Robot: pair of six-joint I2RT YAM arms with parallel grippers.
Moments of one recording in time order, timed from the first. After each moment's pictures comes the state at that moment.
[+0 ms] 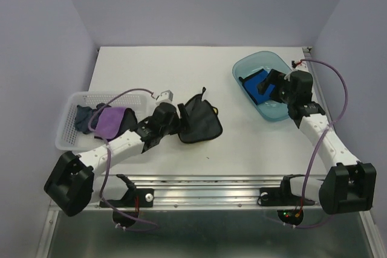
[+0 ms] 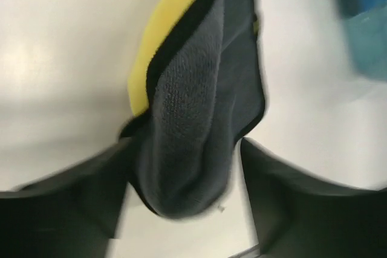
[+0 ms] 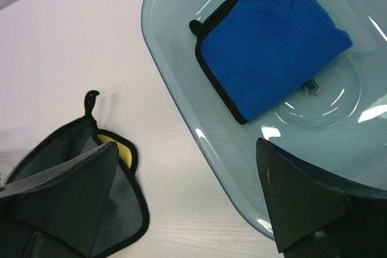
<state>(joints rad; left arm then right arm) -0.69 1.24 0.74 -0.08 -0.16 -0.79 0.07 1.19 0.88 -0.13 -0.10 0.46</state>
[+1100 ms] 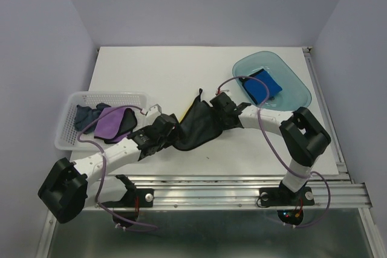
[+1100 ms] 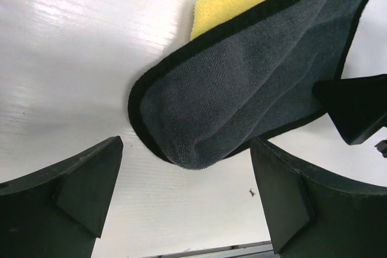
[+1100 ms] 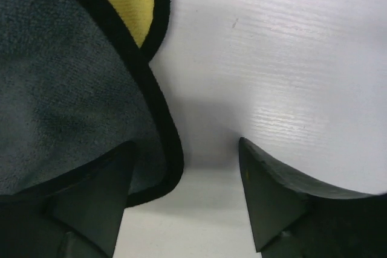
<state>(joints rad) -0.74 1.13 0.56 -0.32 -0.29 -1.09 0.71 1.75 1.05 -0.36 0.28 0.47</state>
